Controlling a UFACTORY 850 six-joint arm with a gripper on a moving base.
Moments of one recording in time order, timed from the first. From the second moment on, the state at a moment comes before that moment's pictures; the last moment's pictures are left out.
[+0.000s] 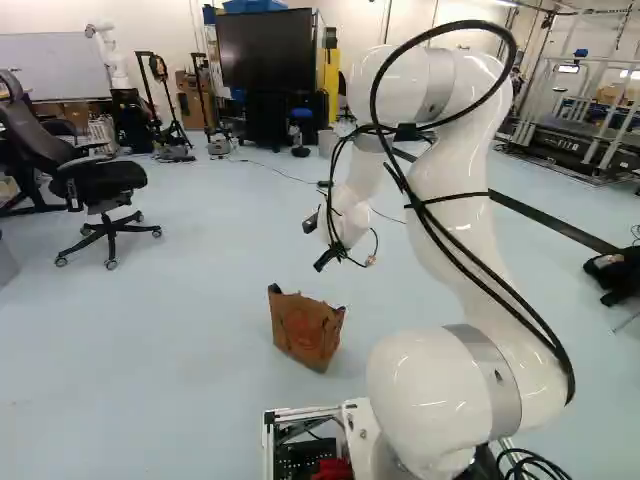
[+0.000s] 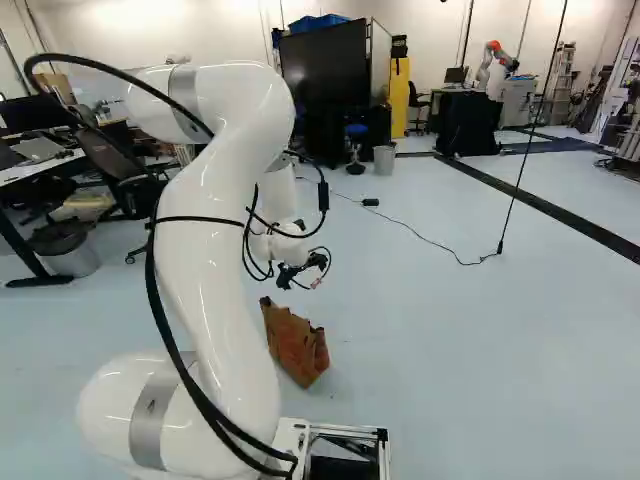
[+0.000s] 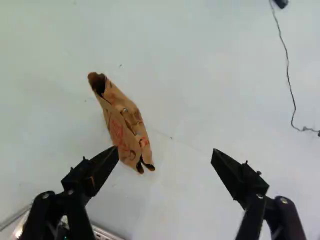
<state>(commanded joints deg) 0.7 -39.9 -49.7 -11.6 18.7 -28.1</state>
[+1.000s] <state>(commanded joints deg) 4.4 -57.3 -69.3 -20.6 0.3 -35.3</state>
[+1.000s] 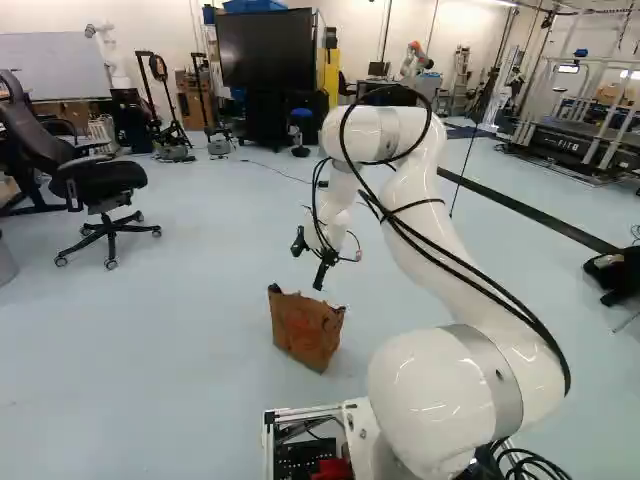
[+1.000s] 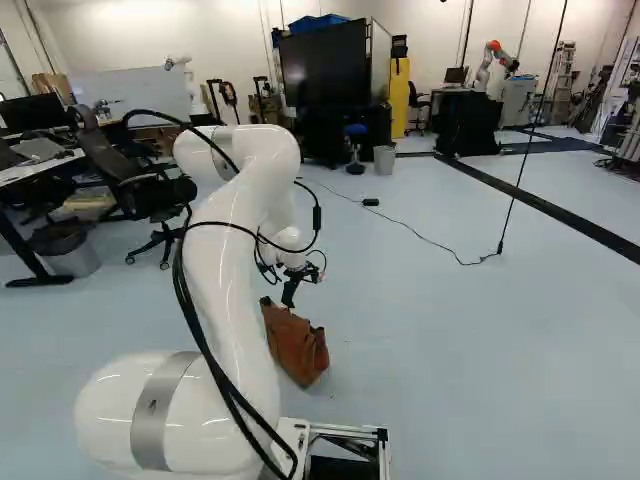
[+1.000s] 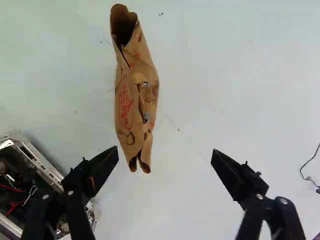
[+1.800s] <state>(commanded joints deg) 9.7 -69.1 -83.3 -20.9 -1.0 -35.3</state>
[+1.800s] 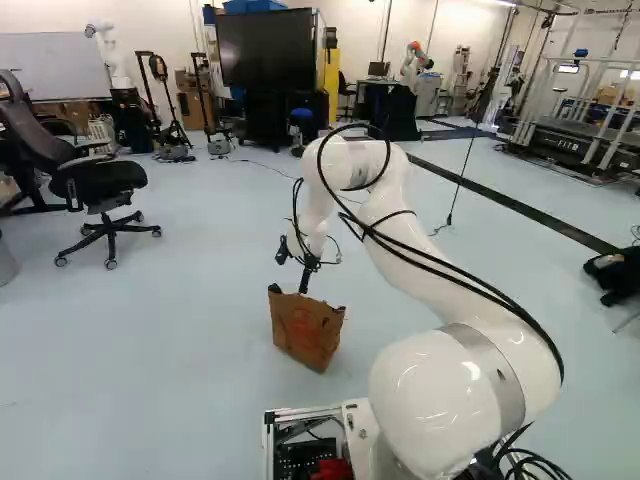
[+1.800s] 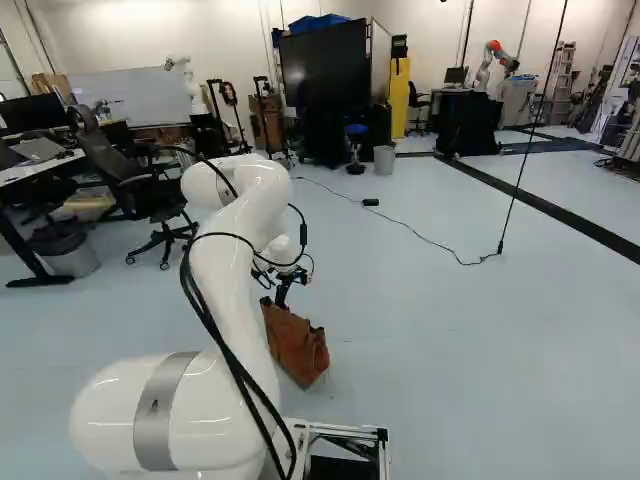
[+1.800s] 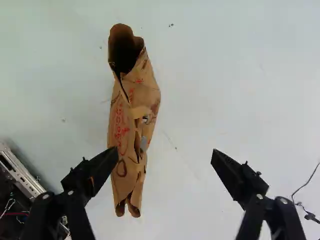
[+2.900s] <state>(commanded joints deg) 11.6 -79.9 -91.5 -20.9 -1.0 -35.3</state>
